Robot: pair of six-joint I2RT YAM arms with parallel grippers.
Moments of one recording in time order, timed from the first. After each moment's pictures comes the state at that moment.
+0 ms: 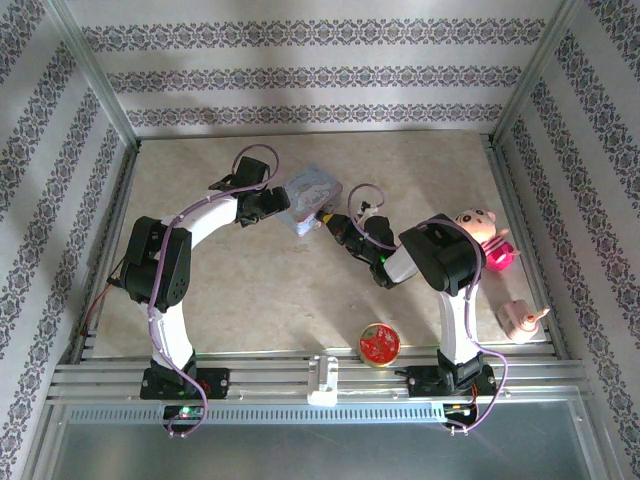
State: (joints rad) left arm -0.29 1.89 1.34 -0.44 0.05 -0.68; right arm 0.47 2.08 0.71 1.17 -0.27 1.22
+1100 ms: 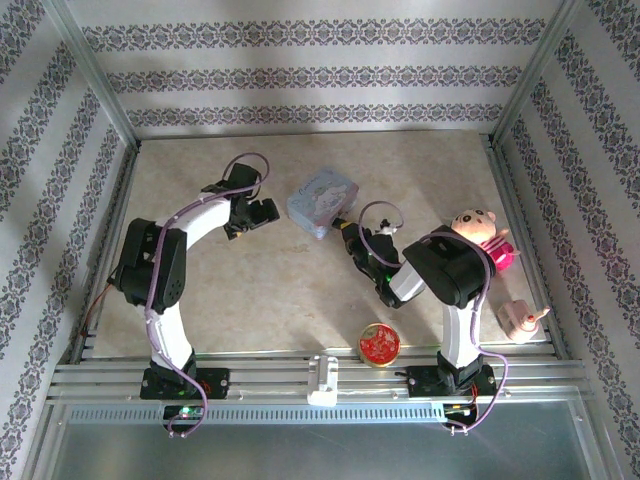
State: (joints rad) left arm -0.25 1.84 1.29 -0.57 0.03 -0.68; right arm 0.55 1.96 0.51 1.23 0.08 1.44
